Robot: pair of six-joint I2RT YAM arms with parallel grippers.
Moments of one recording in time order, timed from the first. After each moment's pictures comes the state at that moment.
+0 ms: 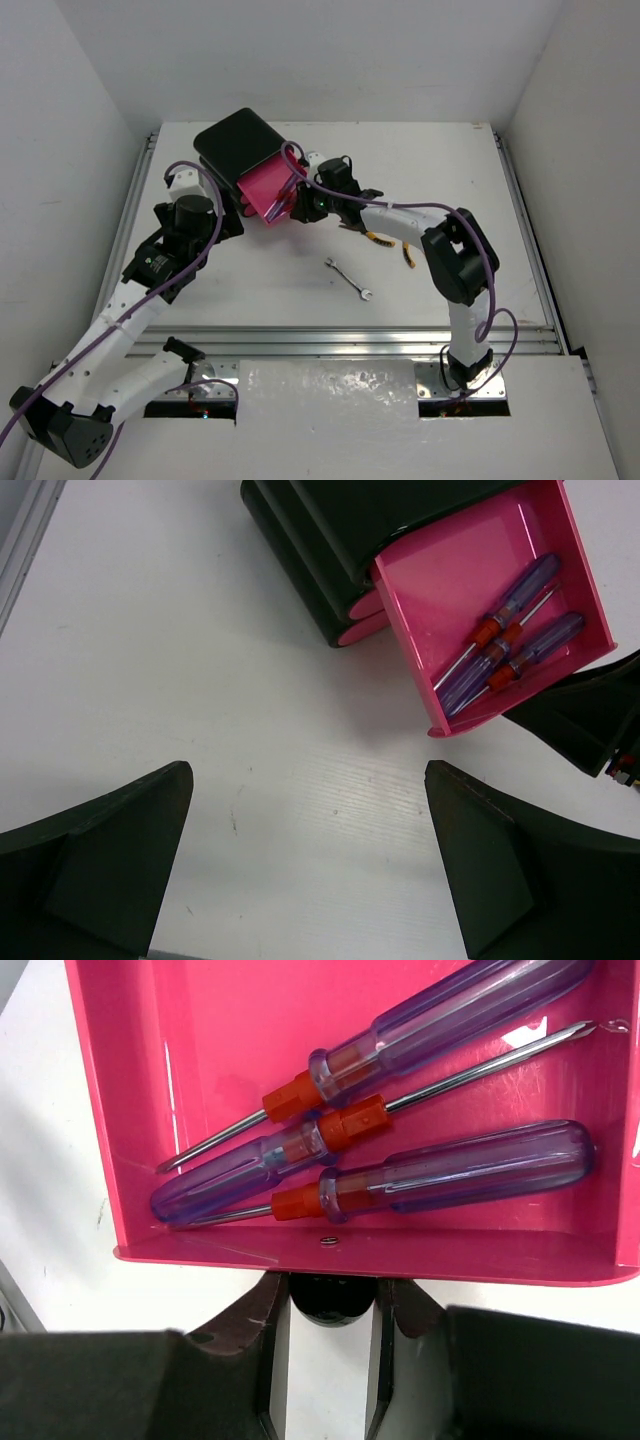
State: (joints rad) left arm -0.40 0.88 0.93 -0.59 -0.53 -0.44; right arm 0.64 2.00 1.38 0.03 -0.25 0.26
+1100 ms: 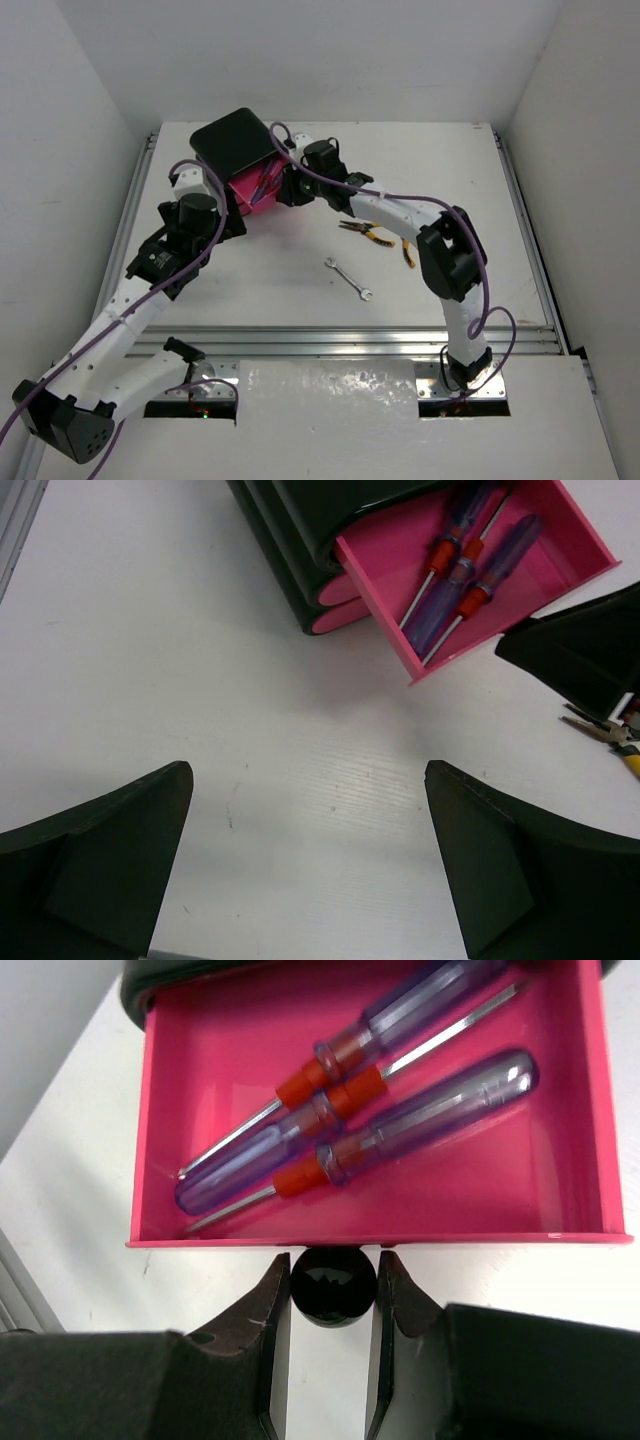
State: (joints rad) left arm -0.40 0.90 0.93 -0.59 -0.51 -0.44; right arm 0.67 2.04 1.61 -0.09 -0.22 0.28
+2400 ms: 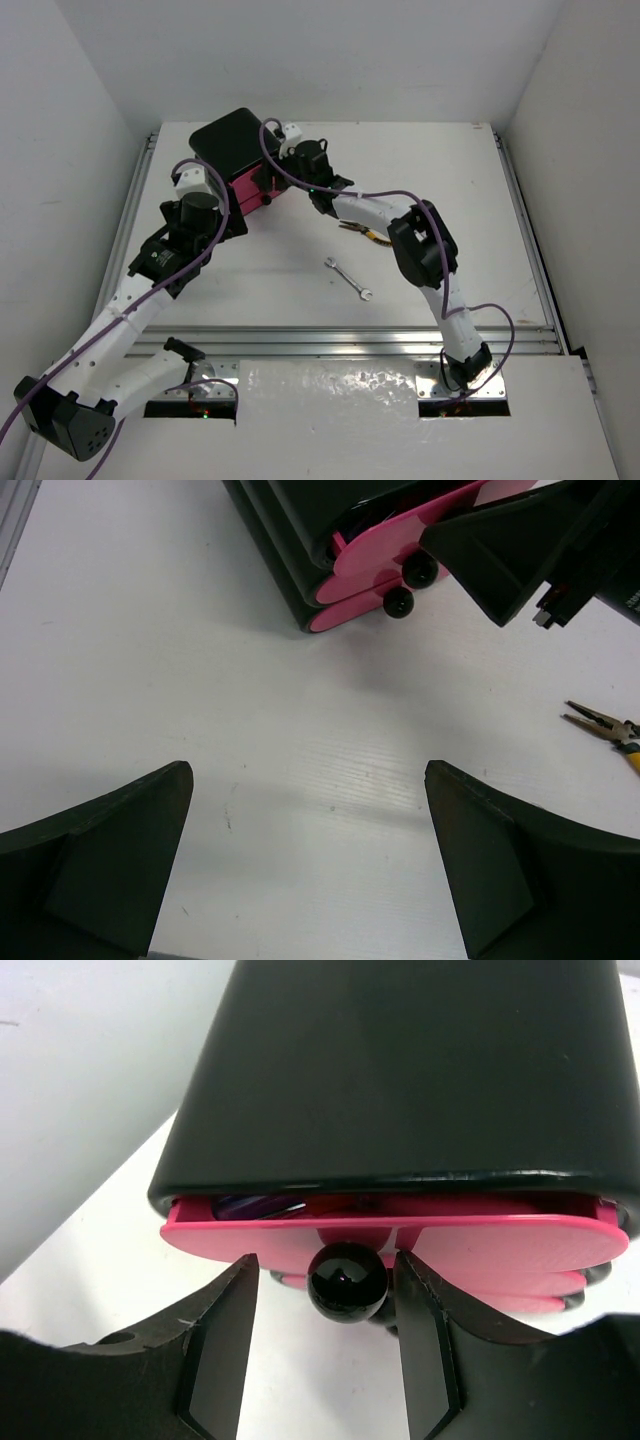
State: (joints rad) left arm -0.40 0.92 0.93 -0.58 -0.50 -0.44; right arm 0.68 2.29 1.76 0.31 -0.22 0.29
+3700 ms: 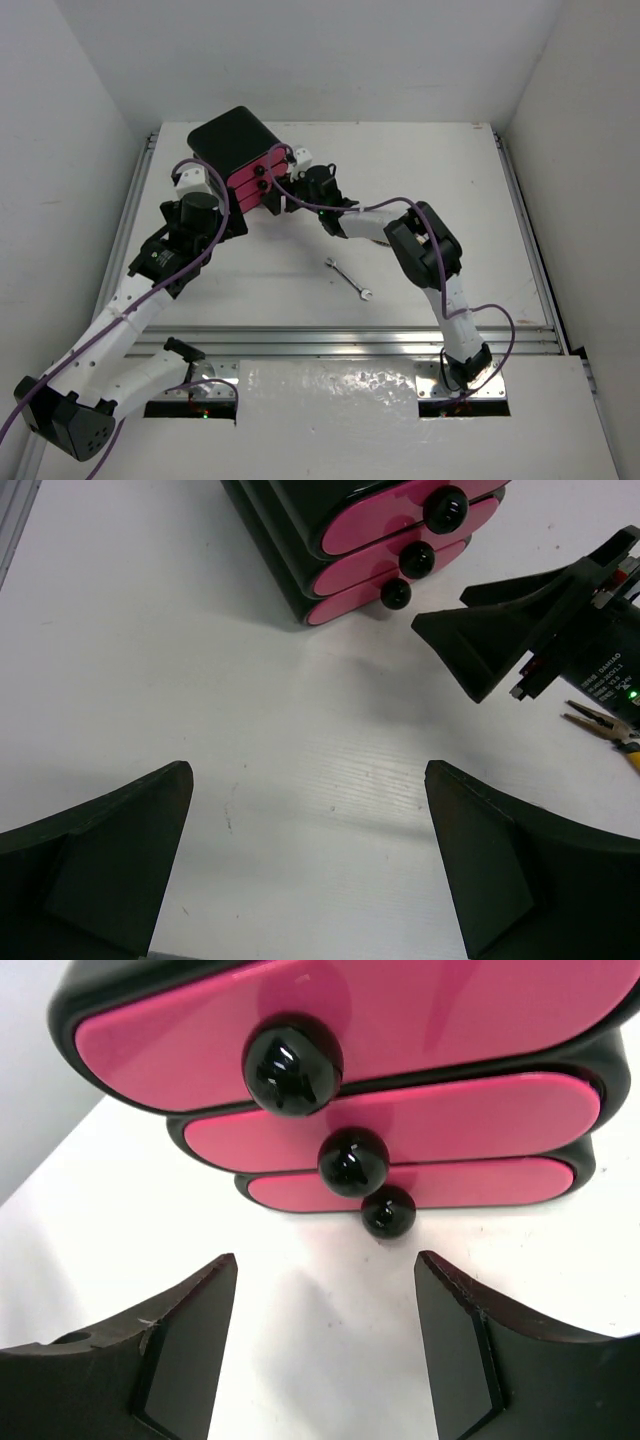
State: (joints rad) left arm -0.40 0.92 0.93 -0.58 -0.50 -0.44; right arm 0.68 2.26 1.48 0.55 -0.21 0.32
